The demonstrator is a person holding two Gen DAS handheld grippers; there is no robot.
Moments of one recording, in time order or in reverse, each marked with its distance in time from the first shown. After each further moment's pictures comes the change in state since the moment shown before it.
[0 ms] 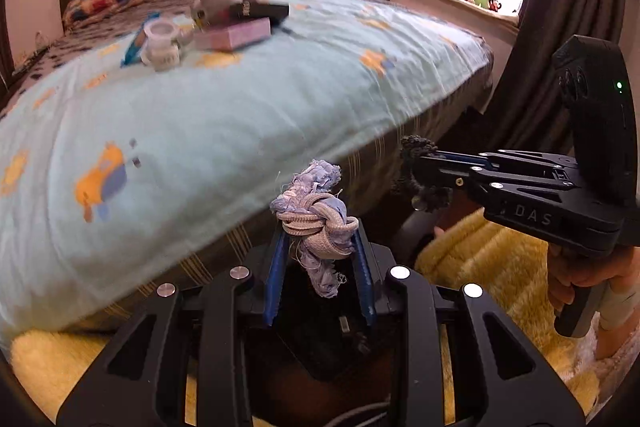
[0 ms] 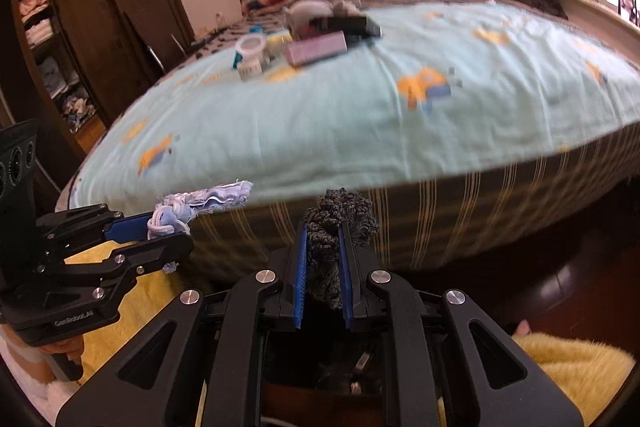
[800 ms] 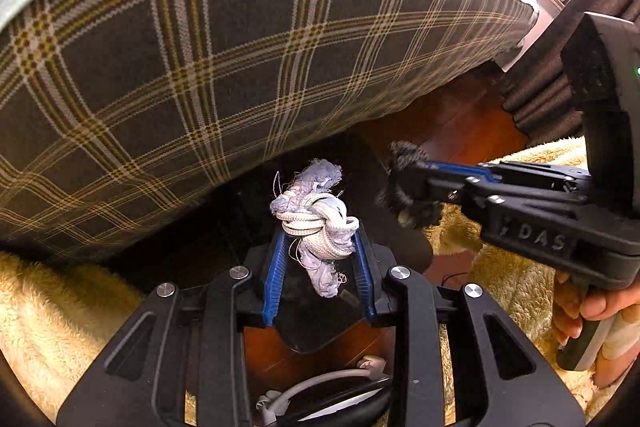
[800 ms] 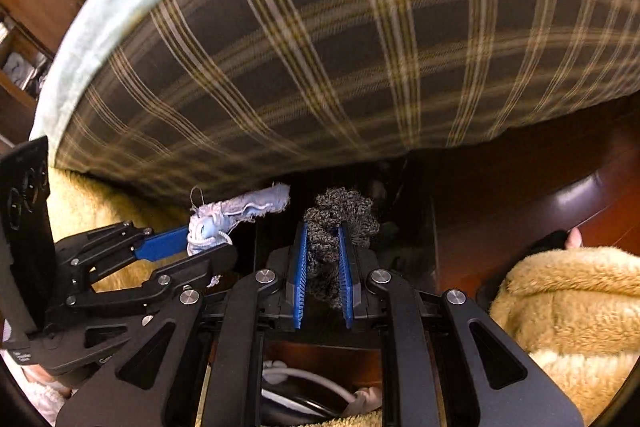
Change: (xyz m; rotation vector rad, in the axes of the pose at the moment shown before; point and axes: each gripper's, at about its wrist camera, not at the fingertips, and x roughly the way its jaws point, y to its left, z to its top) left arm 0.123 0.029 -0.056 -0.173 0.282 -0.044; right arm 0.110 -0.021 -0.073 0.137 0.346 0.030
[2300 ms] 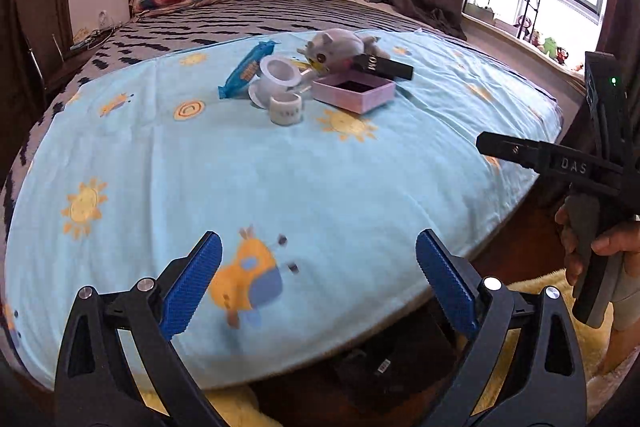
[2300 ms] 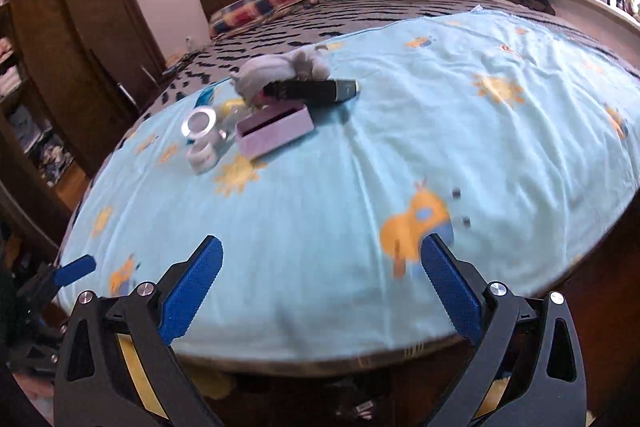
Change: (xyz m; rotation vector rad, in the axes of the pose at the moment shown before) left arm -0.164 0.035 0.102 -0.014 -0.376 0.209; right arm -0.135 0.031 0.168 -0.060 -0.428 -0.097
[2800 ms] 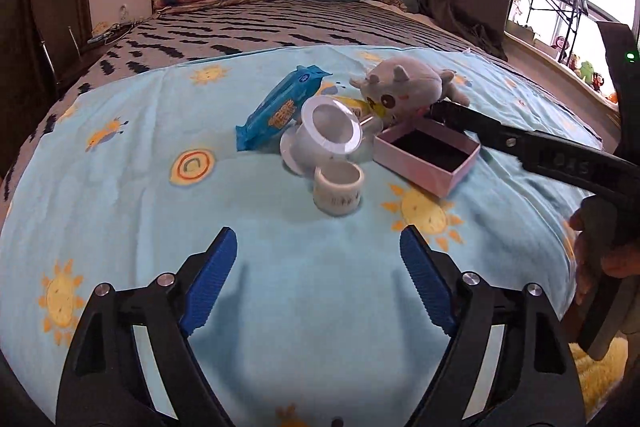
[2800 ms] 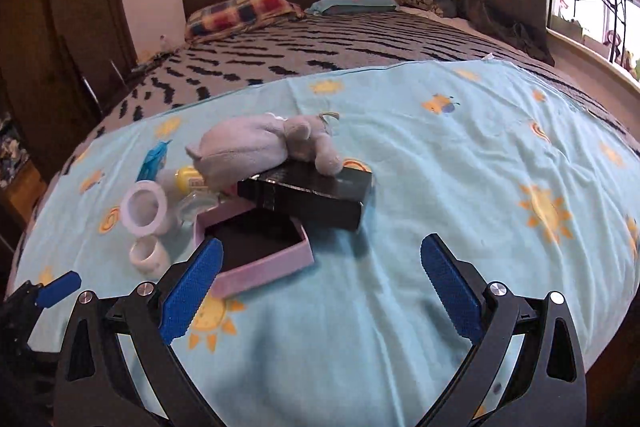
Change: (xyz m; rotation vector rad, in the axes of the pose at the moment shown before) left arm 0.083 0.034 0.070 -0.073 -0.020 0.077; right arm 0.088 0.033 0.078 -0.089 -0.013 -0.156
